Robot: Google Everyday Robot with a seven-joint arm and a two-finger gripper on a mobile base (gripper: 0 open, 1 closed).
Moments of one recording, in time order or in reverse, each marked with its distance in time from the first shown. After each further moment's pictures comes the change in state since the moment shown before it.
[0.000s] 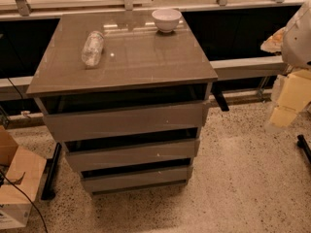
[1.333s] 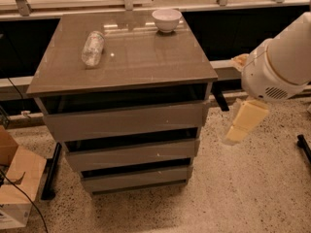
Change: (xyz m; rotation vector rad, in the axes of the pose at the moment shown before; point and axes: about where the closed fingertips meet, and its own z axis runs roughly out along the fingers) arm -0.040 0.005 0.066 0.083 -0.148 -0.036
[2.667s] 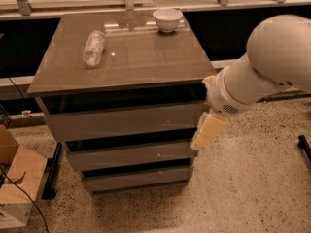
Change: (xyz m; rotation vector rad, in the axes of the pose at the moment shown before) arm -0.016 0.000 0.094 -0.038 -0.051 0.043
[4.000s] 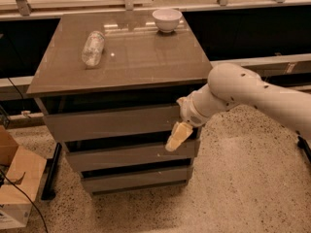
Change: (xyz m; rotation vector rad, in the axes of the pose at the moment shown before) arm -0.005 -0.022 0.172 -0.147 -0.155 0.062
